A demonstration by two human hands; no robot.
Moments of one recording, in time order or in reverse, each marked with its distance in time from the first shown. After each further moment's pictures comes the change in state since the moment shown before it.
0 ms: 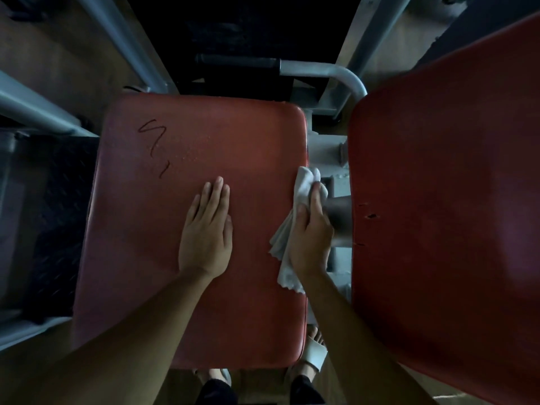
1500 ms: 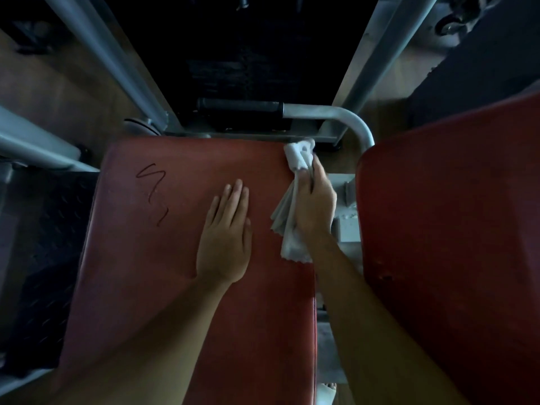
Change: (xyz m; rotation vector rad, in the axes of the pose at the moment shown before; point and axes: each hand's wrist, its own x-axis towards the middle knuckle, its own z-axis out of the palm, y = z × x) left_hand 0.084 0.015 -0.001 -0.088 0.068 0.069; right_hand 0.132 -0.051 0.033 0.088 0.034 -0.022
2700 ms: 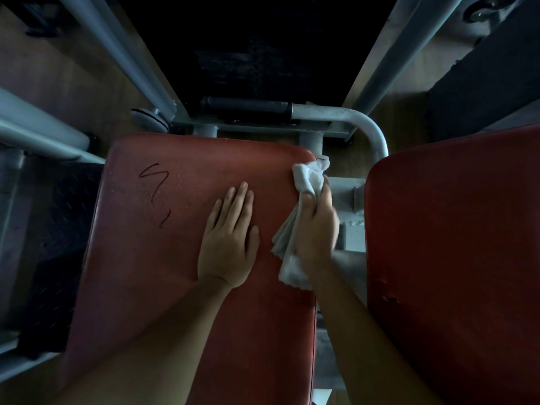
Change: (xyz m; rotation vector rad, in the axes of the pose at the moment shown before) left_hand 0.001 0.002 0.000 0.054 -0.035 -0.021; right_hand -0.022 0.017 0.000 -0.080 -0.015 0.017
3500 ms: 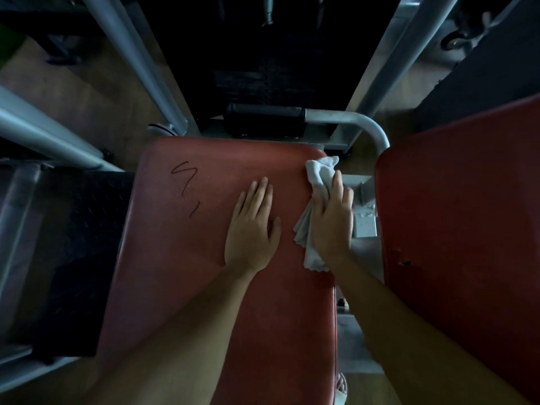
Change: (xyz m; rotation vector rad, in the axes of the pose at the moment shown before) left_hand -0.002 -0.004 -0.003 -0.121 0.032 0.019; right_hand -0.017 0.002 -0.005 -0.244 0.086 -0.177
